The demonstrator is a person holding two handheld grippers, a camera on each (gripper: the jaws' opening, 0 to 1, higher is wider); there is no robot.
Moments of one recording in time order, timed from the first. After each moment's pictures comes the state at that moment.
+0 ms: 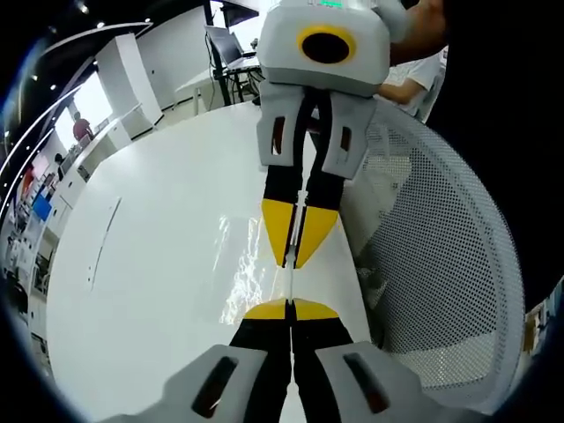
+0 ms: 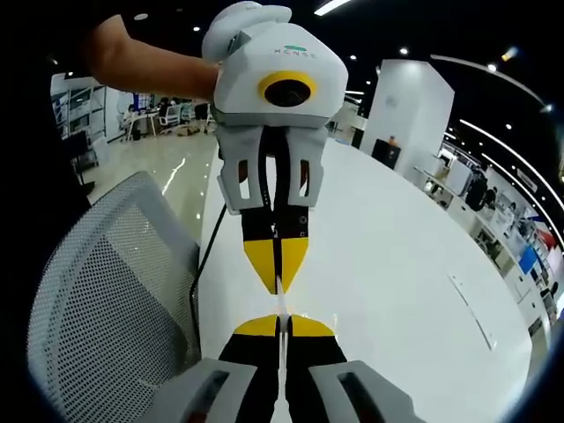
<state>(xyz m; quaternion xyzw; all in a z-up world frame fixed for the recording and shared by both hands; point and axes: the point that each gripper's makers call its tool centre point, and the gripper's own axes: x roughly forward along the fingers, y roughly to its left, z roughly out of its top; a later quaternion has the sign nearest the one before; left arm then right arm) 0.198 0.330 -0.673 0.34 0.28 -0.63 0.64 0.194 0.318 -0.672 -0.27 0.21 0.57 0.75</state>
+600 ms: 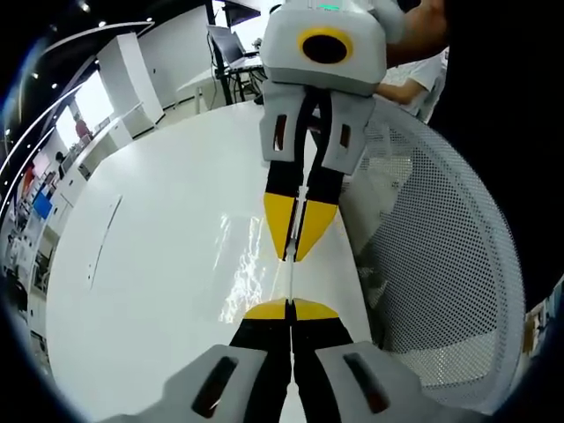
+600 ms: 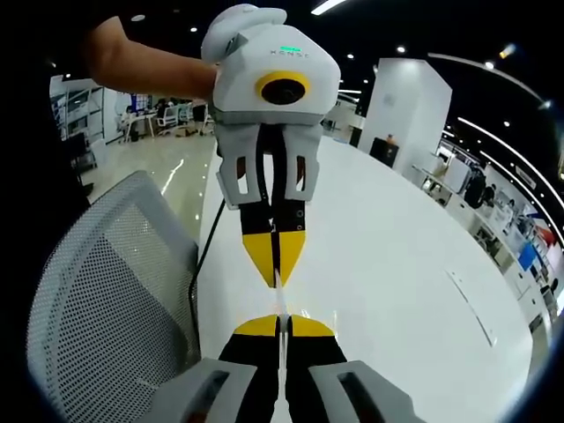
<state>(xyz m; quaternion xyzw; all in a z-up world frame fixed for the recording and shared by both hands) 0.199 0.331 -0.673 0.34 0.28 -0.63 0.64 0.196 0.315 -0.673 -0.27 0.21 0.56 0.75</state>
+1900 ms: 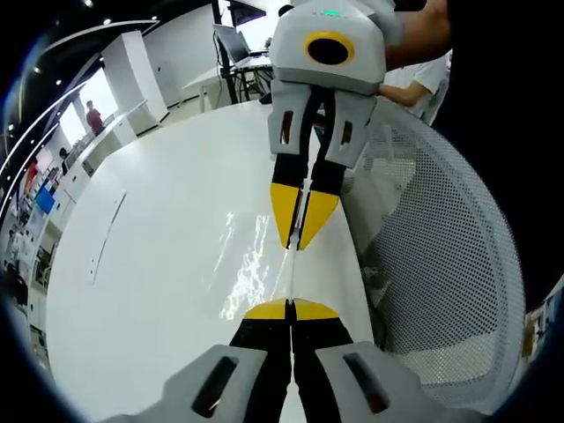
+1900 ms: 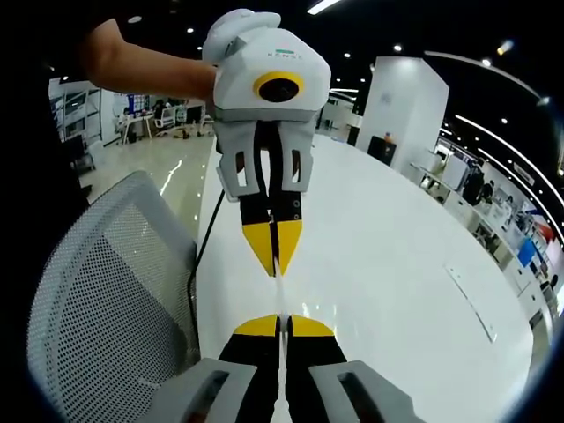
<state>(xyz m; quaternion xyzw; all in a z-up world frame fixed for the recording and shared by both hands) 0.202 0.337 -0.671 0.34 0.28 -0.62 0.65 0.196 0.310 -0.672 -0.26 0.22 0.56 0.75</state>
